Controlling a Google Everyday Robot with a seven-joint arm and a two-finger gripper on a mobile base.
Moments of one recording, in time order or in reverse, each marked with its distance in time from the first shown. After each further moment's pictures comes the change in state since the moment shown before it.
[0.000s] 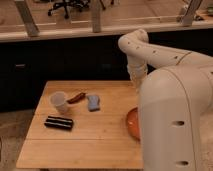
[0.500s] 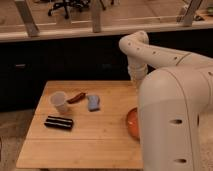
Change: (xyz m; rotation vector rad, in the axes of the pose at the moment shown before) arm 0.002 0.009 0.015 -0.009 -0.035 0.028
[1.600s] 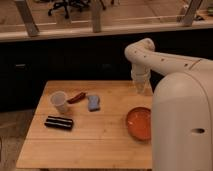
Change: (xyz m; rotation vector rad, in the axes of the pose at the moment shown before) arm 0.013 -0.011 0.015 0.133 0.120 -0.025
